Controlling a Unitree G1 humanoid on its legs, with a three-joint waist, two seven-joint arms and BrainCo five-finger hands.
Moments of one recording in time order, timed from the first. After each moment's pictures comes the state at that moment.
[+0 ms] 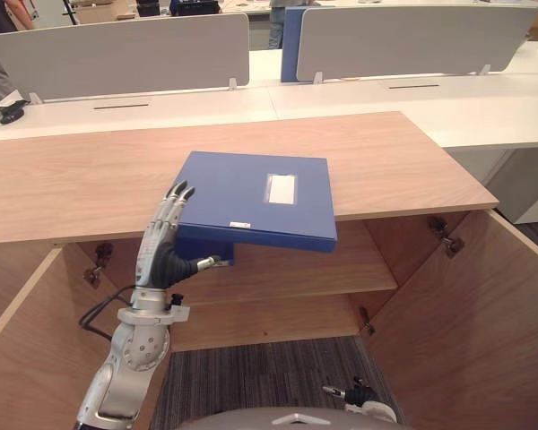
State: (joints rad) left arm 0.20 0.31 -0.17 -0.38 0.59 -0.22 0.32; right arm 0.07 -0.10 -0.10 1.04 0.11 -0.05 -0.11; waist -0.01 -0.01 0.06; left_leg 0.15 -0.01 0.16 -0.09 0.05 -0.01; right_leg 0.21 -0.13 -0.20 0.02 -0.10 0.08
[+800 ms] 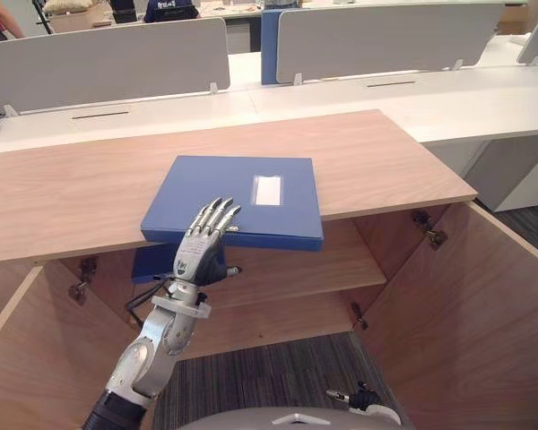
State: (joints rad) left arm 0.06 0.31 -0.32 -0.17 0.86 -0.12 0.34; right arm 0.07 -0.11 -0.10 1.05 0.12 -0.04 -0.12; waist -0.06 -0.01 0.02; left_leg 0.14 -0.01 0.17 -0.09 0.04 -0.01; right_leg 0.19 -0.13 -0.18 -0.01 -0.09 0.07
